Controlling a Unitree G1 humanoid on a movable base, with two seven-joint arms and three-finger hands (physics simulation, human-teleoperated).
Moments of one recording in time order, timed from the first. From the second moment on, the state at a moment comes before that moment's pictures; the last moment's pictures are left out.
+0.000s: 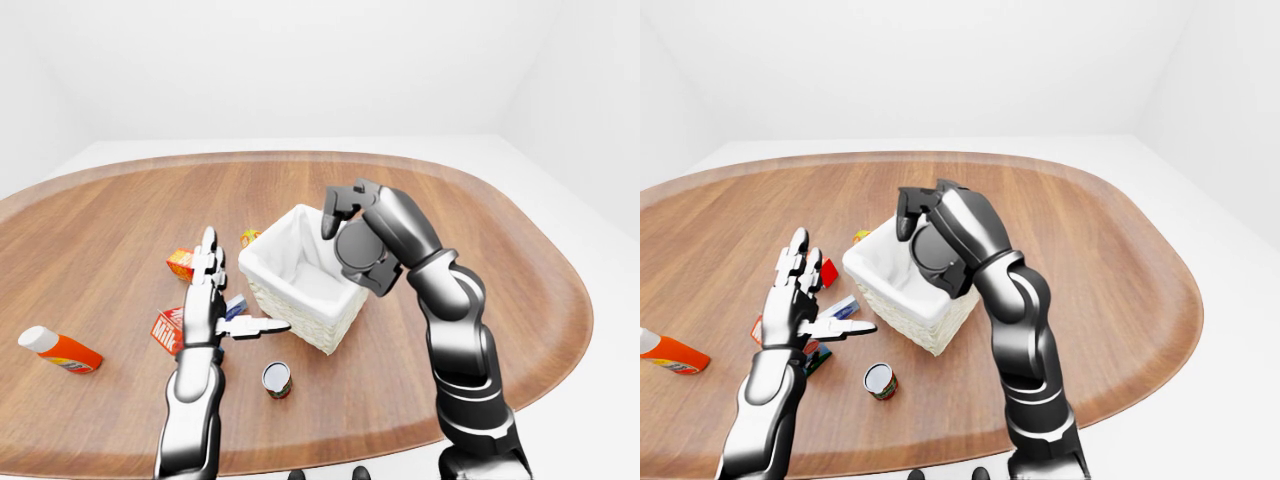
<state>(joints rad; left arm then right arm) 0.05 0.03 0.09 -0.28 0.03 0.05 -0.03 -0.42 0.01 0.10 -0.41 -0.77 0.09 0.49</state>
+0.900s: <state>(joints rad) 0.05 0.03 0.09 -0.26 0.03 0.04 -0.03 -0.80 -0.02 0.05 0.32 -0.48 0.09 0.28</state>
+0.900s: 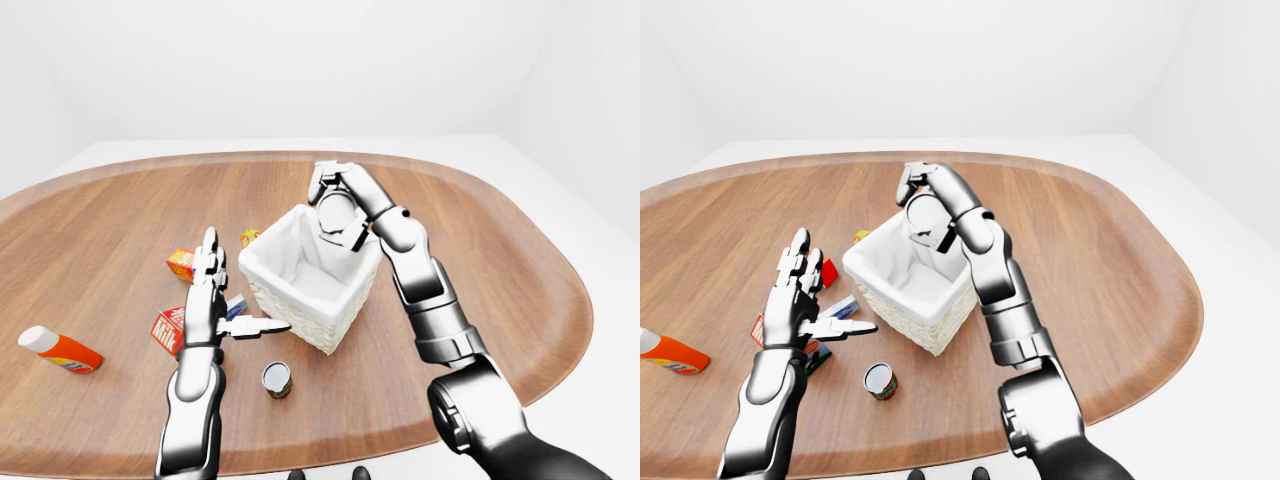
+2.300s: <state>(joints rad) 0.05 0.03 0.09 -0.25 0.04 0.04 -0.03 -0.91 0.03 0.06 0.77 -0.34 0.09 0.21</state>
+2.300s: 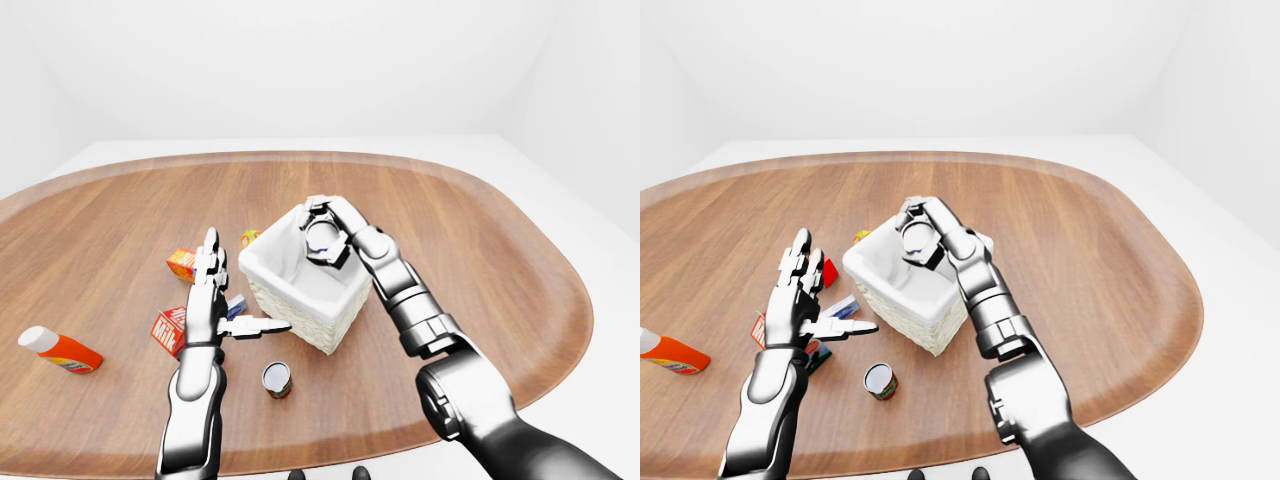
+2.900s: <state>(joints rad) 0.04 0.03 0.09 -0.24 0.04 0.03 -0.03 -0.93 0.04 0.05 0.85 -0.35 0.09 0.19</state>
